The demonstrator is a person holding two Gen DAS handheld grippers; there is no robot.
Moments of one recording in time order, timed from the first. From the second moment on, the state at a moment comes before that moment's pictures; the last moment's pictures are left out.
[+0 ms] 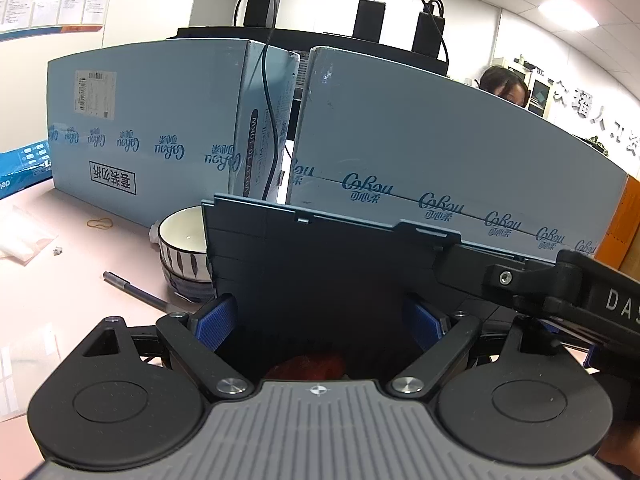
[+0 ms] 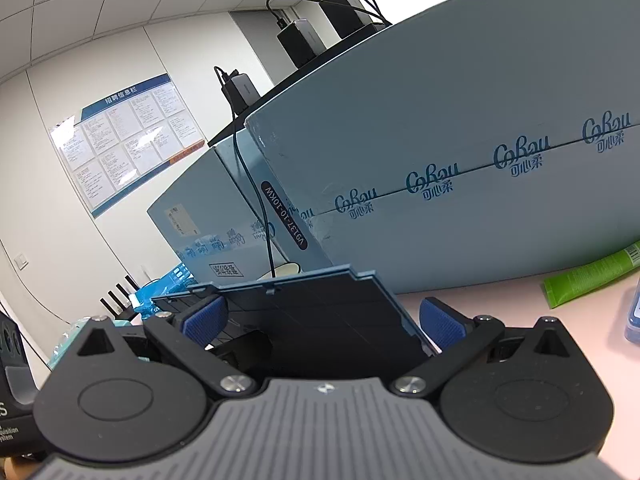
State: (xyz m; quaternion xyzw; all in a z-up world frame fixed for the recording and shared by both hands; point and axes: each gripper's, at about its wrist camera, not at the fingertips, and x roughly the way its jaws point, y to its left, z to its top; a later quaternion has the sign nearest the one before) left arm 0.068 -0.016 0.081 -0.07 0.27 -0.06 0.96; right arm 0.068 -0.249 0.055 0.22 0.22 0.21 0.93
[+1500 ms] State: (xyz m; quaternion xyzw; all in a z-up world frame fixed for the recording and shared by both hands) left arm 0.034 -0.016 0.069 -0.04 0.33 -0.02 0.94; right arm 0.043 -0.244 0.050 0.20 0.22 0.19 0.94
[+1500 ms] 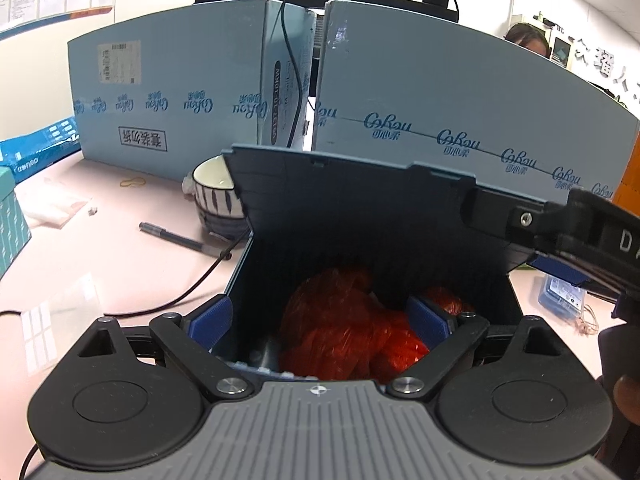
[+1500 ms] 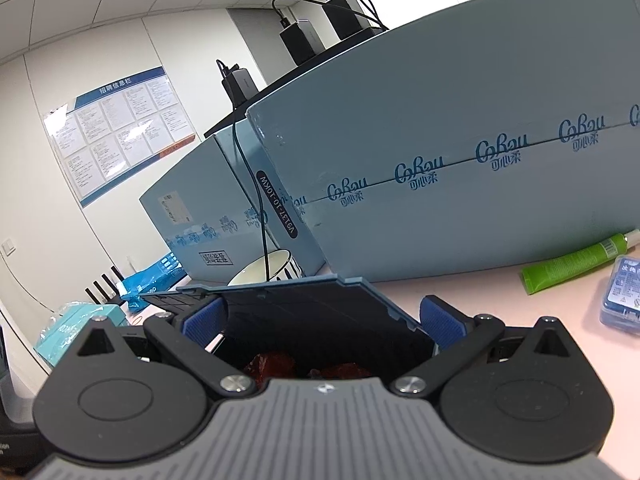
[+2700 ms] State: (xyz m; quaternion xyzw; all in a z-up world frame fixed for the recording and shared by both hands) left arm 0.001 -0.016 0.020 -0.02 0.43 -0.03 0.90; right arm 0.016 -0.245 0.030 0.20 0.23 0.16 0.94
